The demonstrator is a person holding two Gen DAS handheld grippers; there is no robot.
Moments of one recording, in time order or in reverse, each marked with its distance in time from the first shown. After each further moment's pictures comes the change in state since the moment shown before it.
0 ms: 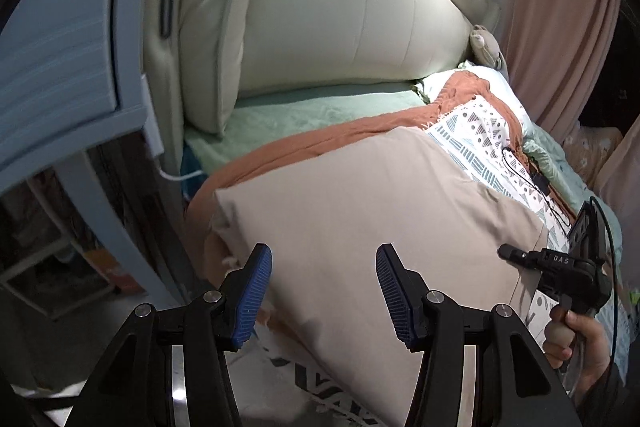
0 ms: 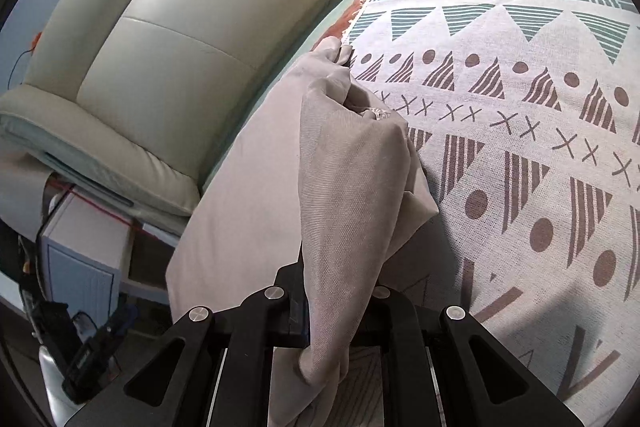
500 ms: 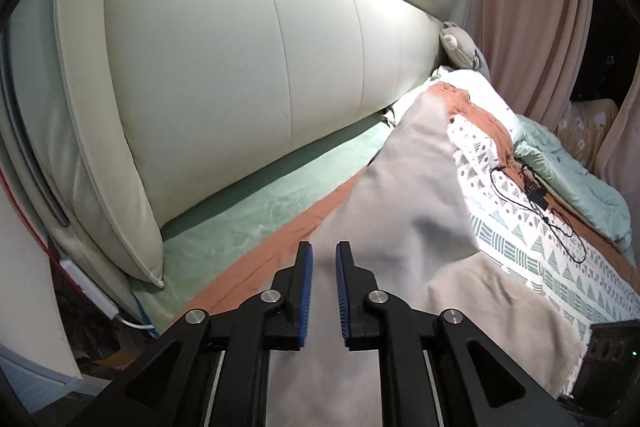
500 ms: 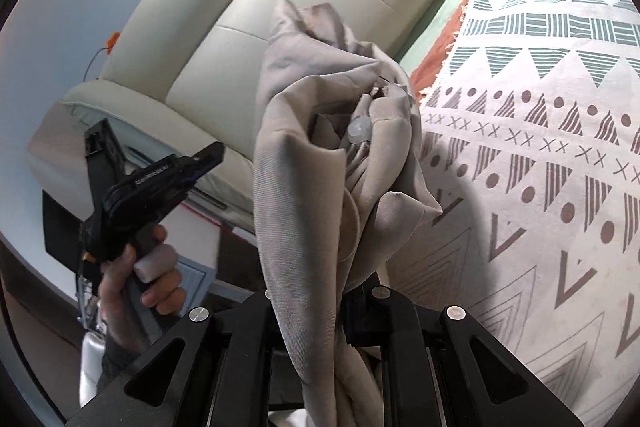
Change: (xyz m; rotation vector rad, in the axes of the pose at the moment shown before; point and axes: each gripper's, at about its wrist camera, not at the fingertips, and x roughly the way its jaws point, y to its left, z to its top) left arm 0.044 -0.121 0.147 0.187 -0.029 -0.018; right arm -0.037 0.070 -0.008 -0.063 -0.066 0.208
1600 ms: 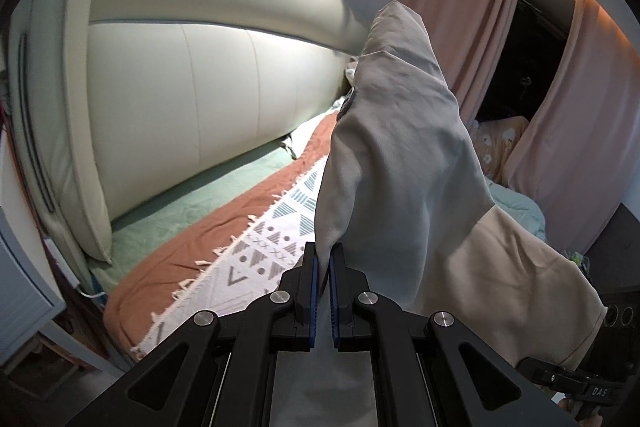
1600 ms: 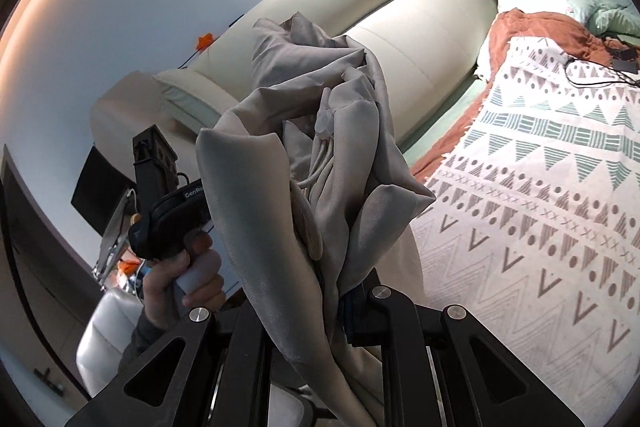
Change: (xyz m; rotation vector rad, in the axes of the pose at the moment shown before) left arm -0.132 -0.048 -0.022 0.028 -0.088 -0.278; right arm -0.187 0.138 -0.053 -0.210 -0.123 0.016
